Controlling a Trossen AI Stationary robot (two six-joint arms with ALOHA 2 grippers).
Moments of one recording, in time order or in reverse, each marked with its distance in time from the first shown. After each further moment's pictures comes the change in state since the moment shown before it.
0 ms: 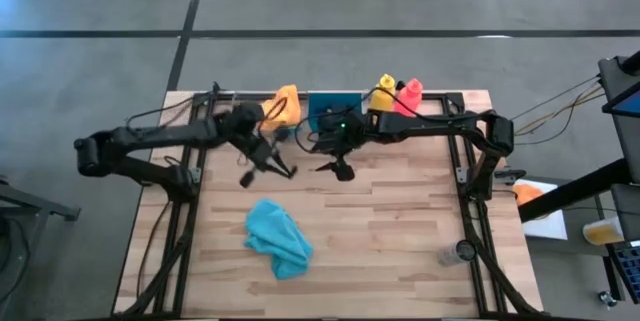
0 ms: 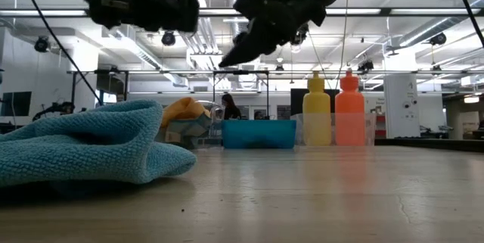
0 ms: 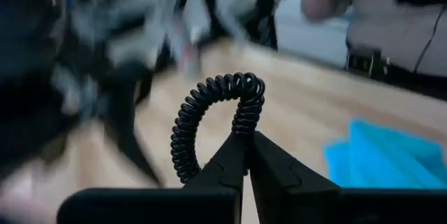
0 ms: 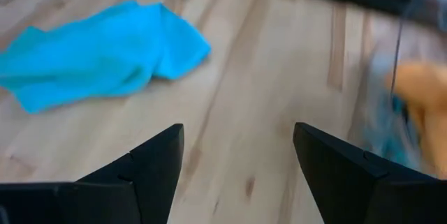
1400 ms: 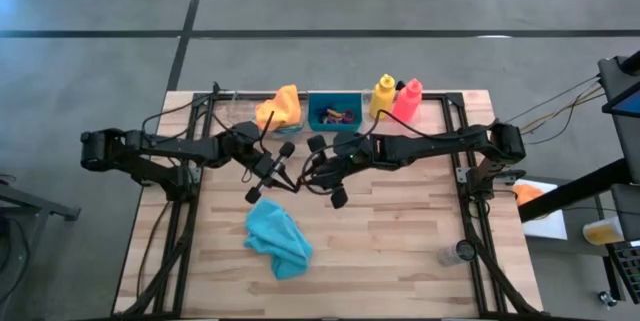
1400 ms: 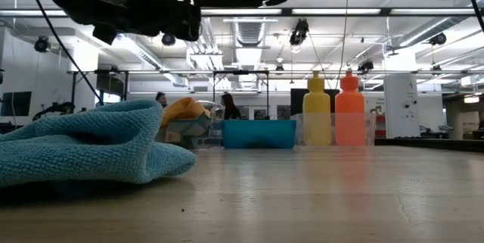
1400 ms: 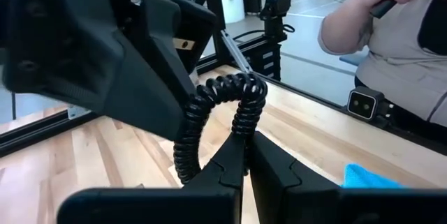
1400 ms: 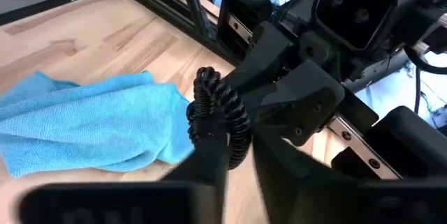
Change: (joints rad) left arm -0.127 0.044 -0.185 0.491 -0.083 -0.345; right arm 0.220 -0.059 0.002 0.197 0.212 -0.138
